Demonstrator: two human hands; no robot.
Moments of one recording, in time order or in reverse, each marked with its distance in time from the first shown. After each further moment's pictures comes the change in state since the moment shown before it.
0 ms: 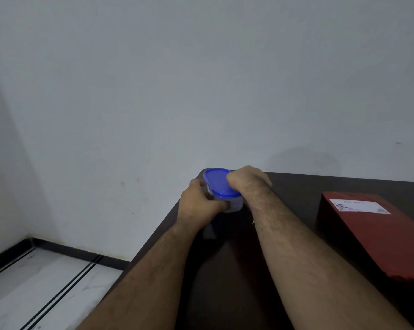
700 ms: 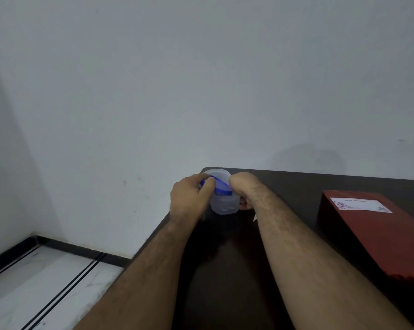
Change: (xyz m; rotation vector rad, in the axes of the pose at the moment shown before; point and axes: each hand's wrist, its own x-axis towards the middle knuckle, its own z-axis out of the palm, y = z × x) left_hand 0.006 0.007 -0.012 0.119 0.190 0.180; right_hand 0.003 0.005 0.015 0.408 -0.250 0.137
